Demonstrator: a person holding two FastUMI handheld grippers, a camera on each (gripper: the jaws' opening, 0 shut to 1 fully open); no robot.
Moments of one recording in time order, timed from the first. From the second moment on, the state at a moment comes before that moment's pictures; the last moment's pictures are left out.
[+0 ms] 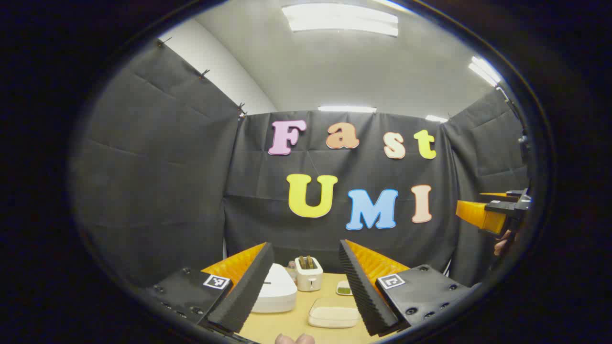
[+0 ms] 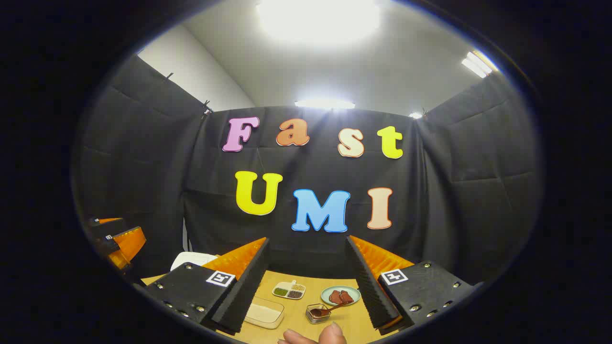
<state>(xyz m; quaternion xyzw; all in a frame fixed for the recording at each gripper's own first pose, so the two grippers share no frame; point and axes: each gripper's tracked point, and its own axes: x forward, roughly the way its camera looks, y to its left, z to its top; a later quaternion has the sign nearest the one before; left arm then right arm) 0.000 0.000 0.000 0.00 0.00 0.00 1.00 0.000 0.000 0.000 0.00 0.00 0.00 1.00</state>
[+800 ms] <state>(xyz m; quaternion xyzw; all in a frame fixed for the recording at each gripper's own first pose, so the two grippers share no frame) -0.002 -0.002 -0.007 0.01 0.01 0.00 1.00 0.007 0.005 0.000 0.00 0.01 0.00 1.00</state>
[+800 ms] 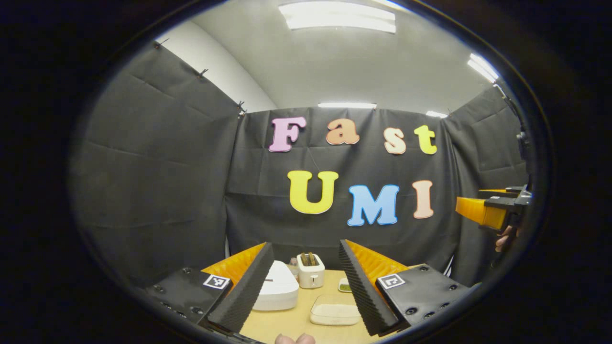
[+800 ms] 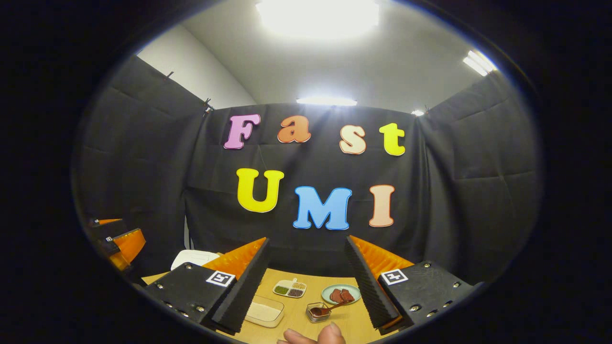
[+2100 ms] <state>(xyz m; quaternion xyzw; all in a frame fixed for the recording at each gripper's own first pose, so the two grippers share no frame) 0.033 0.006 -0.075 0.01 0.06 0.02 1.00 0.069 -0.043 -0.143 0.05 0.16 -0.01 0.99</state>
